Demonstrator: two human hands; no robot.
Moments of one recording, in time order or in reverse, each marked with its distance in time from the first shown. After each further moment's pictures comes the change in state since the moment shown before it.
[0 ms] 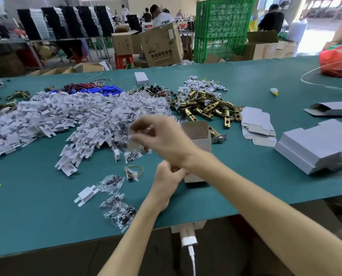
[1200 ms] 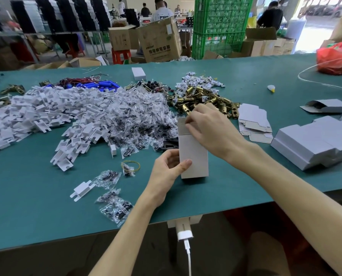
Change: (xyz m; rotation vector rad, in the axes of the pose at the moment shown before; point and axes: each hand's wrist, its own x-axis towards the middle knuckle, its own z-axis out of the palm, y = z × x) left_hand -0.008 0.015 0.003 -0.115 -0.011 0.086; right_hand -0.035 0.048 -0.075 -0.813 0.056 0.026
